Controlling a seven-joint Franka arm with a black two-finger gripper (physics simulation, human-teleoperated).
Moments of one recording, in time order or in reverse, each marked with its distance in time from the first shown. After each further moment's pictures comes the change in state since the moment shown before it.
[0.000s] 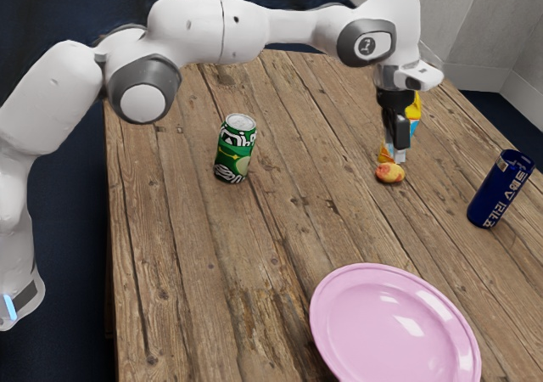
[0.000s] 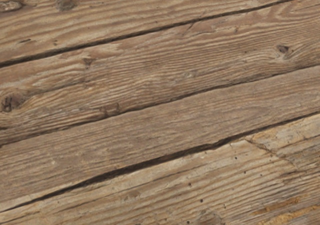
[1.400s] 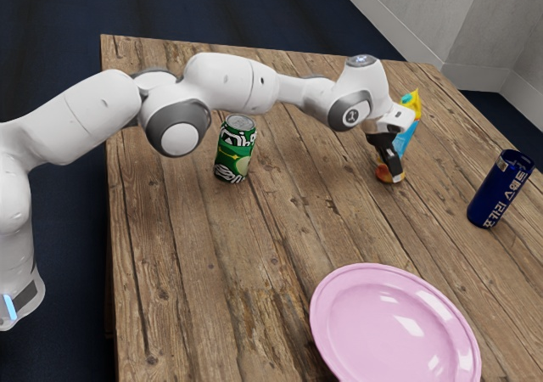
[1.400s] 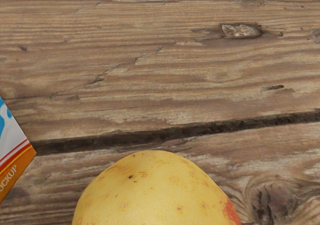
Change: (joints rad) arm 0.135 0.354 -0.031 0.099 0.021 0.498 0.031
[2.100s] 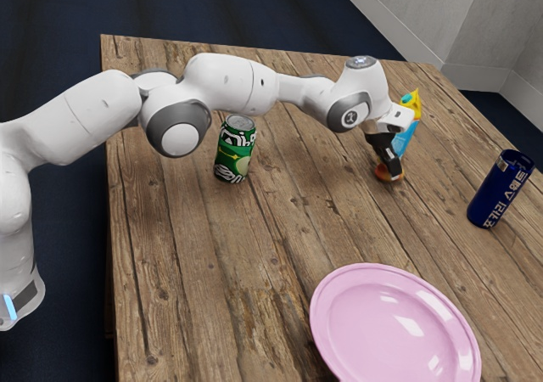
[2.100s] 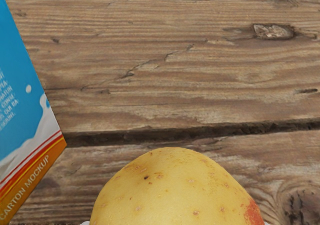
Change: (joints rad) arm 0.004 0.005 0.003 -0.001 0.042 0.015 -0.077
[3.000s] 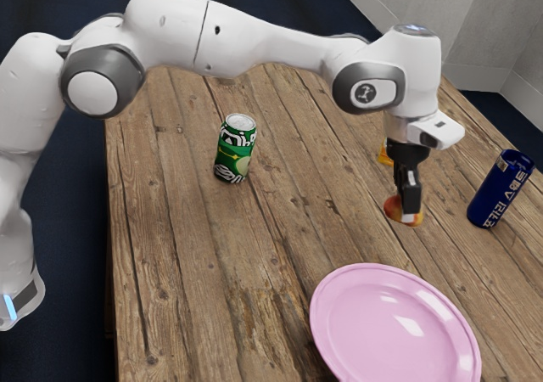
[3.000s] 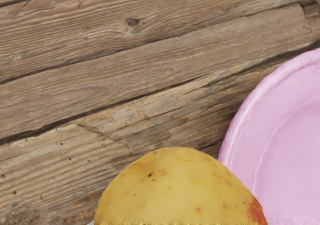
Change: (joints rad) arm -0.379 -0.557 0.004 -0.409 0.041 -0.386 -0.146
